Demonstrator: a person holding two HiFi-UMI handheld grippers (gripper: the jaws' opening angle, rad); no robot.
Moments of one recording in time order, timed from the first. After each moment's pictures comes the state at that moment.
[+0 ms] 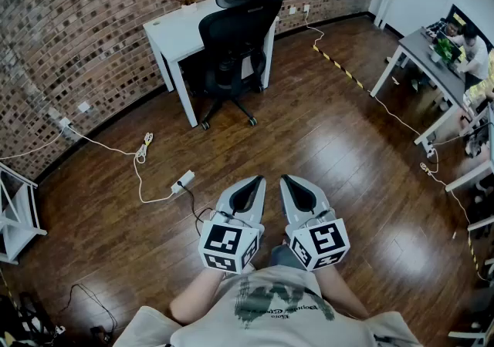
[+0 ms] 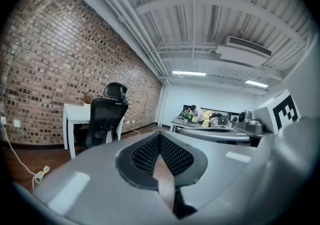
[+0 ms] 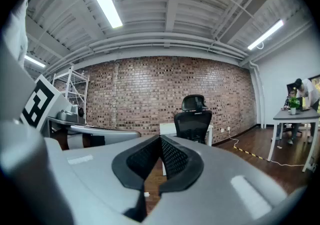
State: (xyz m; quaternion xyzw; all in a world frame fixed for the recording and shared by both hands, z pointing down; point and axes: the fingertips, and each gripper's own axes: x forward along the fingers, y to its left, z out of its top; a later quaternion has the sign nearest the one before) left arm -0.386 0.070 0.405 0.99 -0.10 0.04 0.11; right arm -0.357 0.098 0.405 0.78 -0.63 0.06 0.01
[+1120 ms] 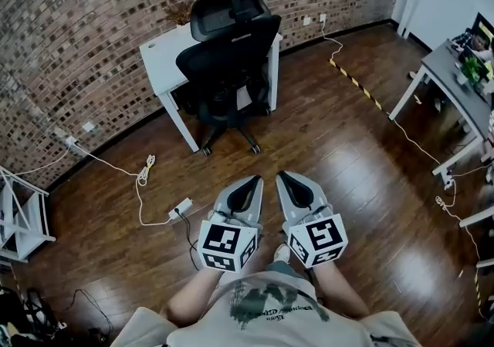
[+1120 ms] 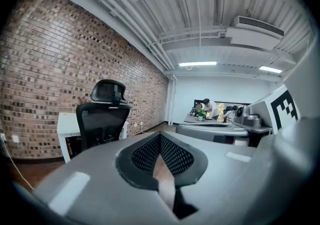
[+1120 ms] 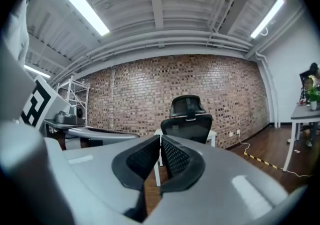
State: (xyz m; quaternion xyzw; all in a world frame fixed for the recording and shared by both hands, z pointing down) left arm -0.149 -0.017 0.394 0.98 -0.16 0.07 0.08; right arm -0.118 0.002 0.389 0.74 -0.67 0.05 -0.01
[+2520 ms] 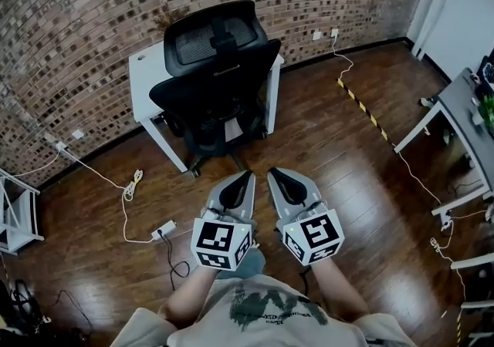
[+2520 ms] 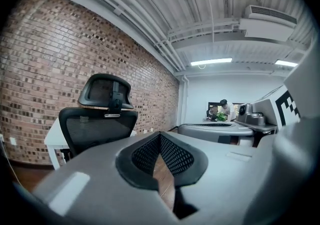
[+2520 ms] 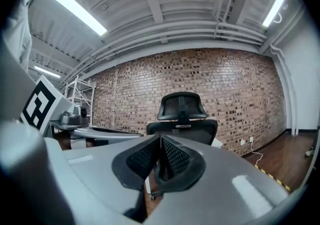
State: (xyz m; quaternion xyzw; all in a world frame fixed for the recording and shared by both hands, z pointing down) left arm 0.032 -0.160 0.394 0.97 -0.22 0.04 0.07; right arm 0.060 -0.140 0.387 0.69 -0.73 0.03 0.01
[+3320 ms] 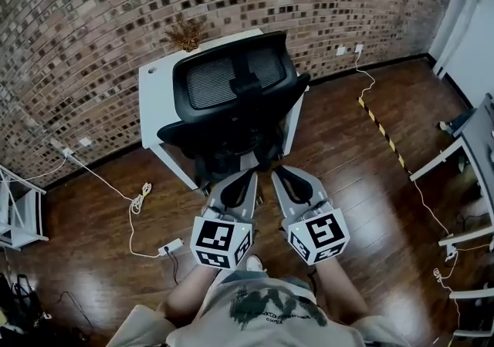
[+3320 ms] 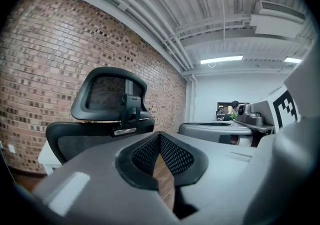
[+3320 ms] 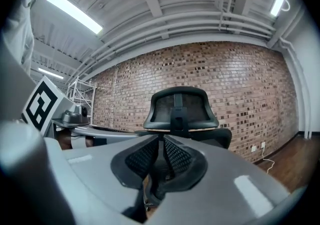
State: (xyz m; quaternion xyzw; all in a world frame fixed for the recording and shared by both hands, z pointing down) left arm 0.092 -0.322 0.376 0.97 -0.25 0.04 0.07; right arm 0.127 -0.302 0.368 0.66 -0.75 0.02 0.01
